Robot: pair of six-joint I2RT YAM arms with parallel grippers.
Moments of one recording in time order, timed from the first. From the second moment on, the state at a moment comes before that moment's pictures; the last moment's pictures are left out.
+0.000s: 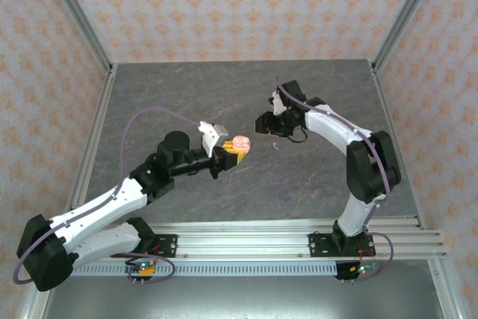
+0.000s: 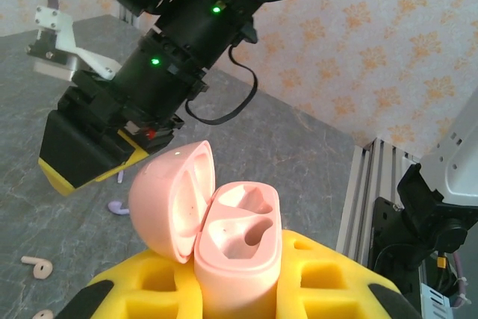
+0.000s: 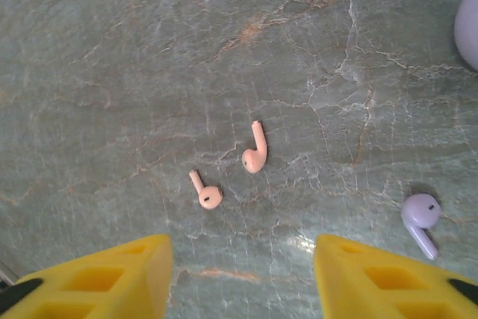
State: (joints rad) left arm -0.70 0.98 0.65 0.09 0.40 -0.20; right arm 0.42 1.78 1.30 -0.61 -0.43 0.44
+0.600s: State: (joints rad) left arm -0.70 0.97 0.65 0.06 0.37 -0.20; right arm 0.54 2.11 1.62 -0.71 -0.41 0.41
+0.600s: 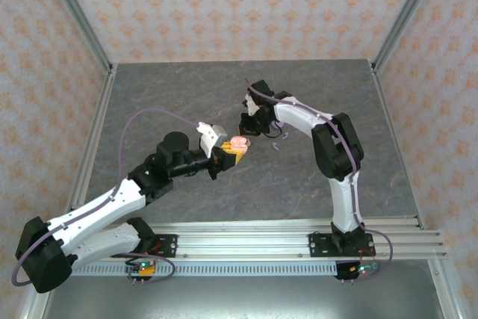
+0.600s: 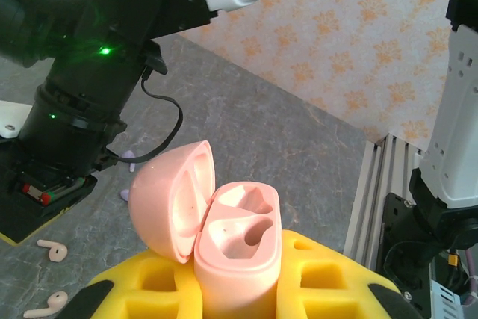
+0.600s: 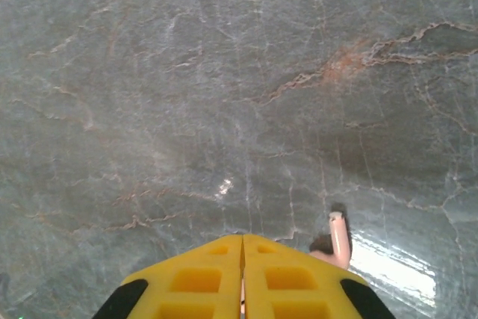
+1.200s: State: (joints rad) left arm -0.70 0.97 0.65 0.06 0.37 -0.20; right arm 0.56 2.25 1.77 -0.86 -0.29 0.37
